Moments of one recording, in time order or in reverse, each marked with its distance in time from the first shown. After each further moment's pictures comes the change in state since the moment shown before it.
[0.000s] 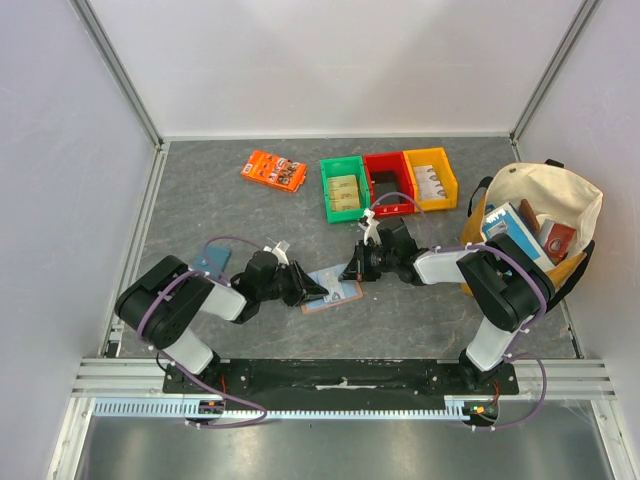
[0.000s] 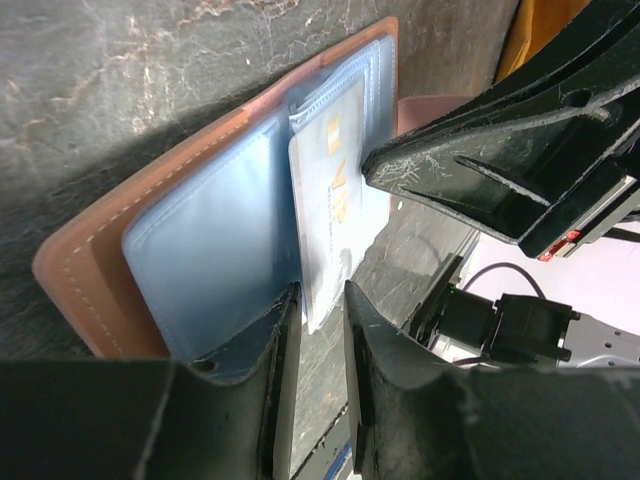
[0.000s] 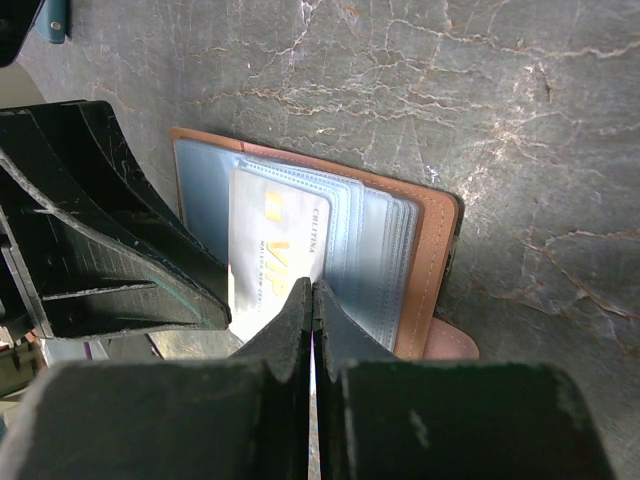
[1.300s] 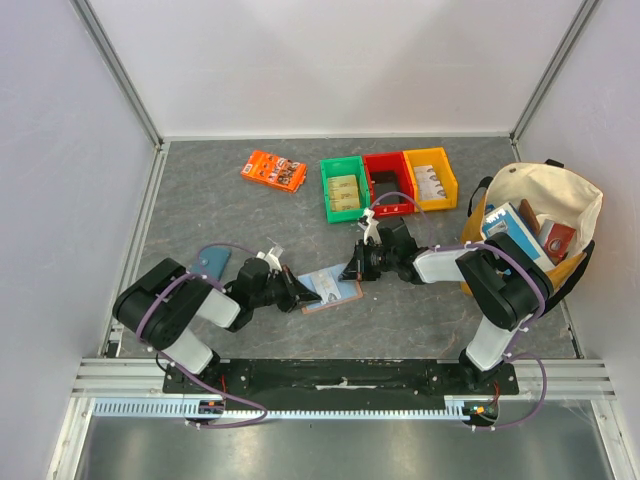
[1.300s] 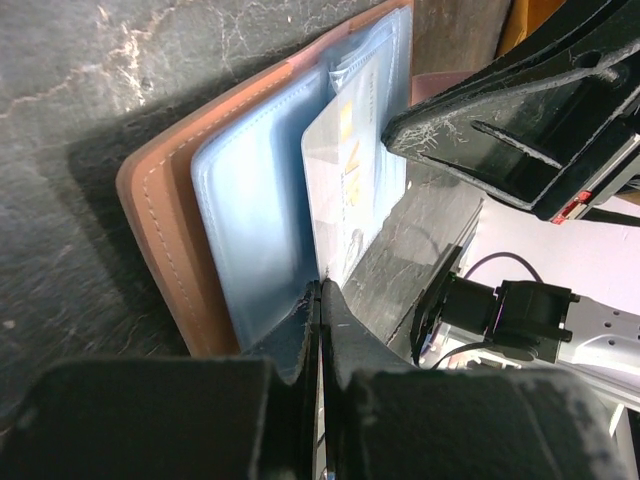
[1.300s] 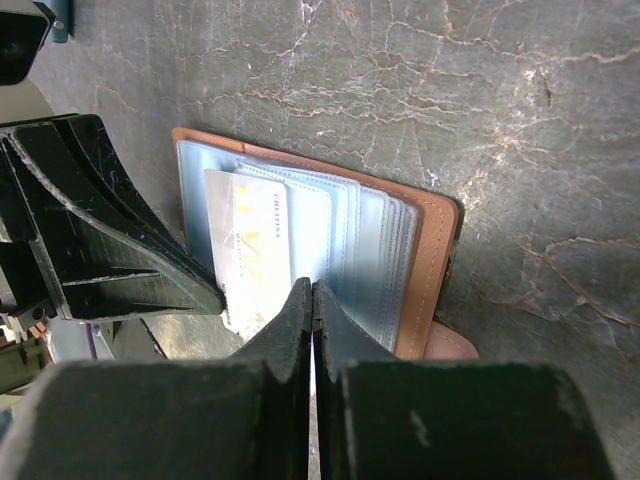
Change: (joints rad) left arm 0.028 0.000 -0.093 0.117 0.039 0.002; right arm -0.007 0.011 0.010 -0.005 -0.016 0.000
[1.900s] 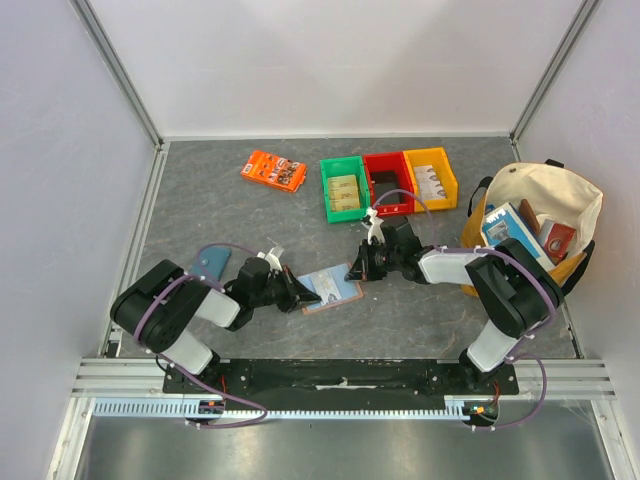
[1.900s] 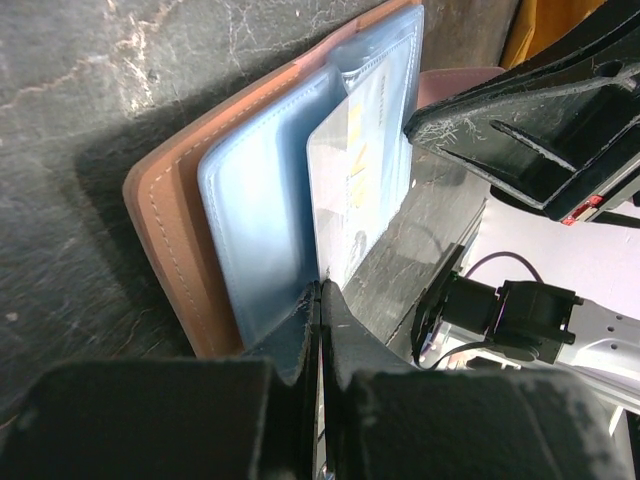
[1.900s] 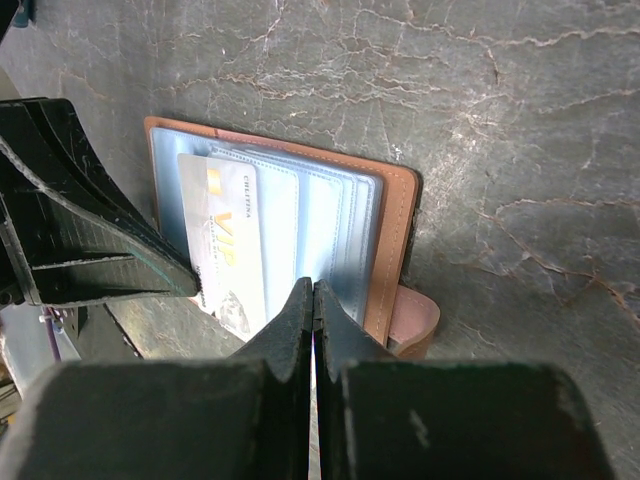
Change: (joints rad) left arm 0.000 -0.016 0.008 -0.041 0.001 0.000; right arm -0.012 -0.066 -0.004 -0.090 0.042 -0.074
